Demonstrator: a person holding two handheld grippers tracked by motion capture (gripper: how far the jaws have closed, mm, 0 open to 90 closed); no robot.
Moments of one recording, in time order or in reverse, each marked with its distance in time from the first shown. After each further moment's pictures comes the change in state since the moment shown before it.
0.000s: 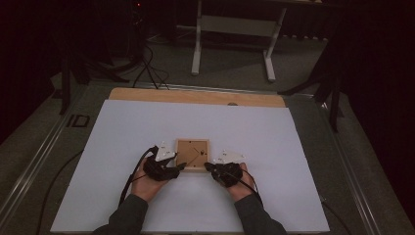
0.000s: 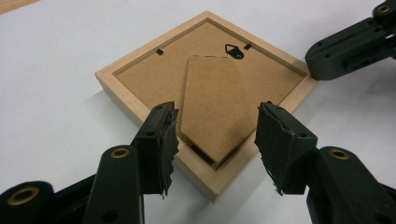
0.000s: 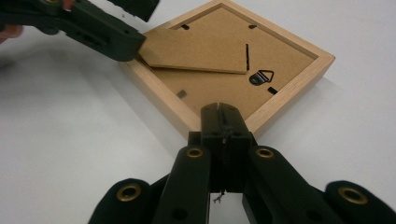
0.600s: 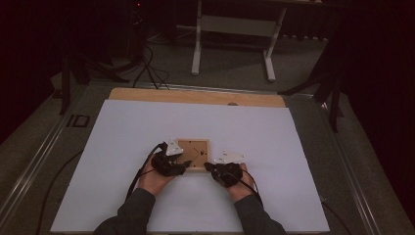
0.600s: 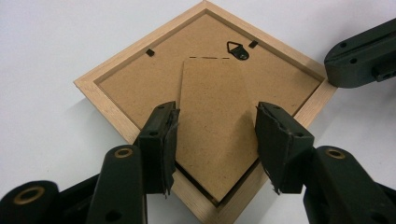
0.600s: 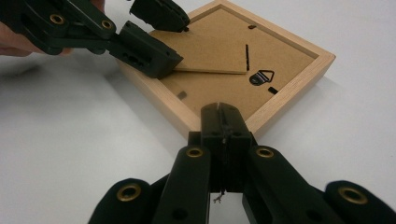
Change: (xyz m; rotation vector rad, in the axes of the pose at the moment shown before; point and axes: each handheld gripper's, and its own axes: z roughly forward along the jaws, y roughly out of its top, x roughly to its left) left arm 0.000 0.014 0.021 0.083 -0.006 0.021; right arm 0.000 -0.001 0.000 -0.007 0.002 0.019
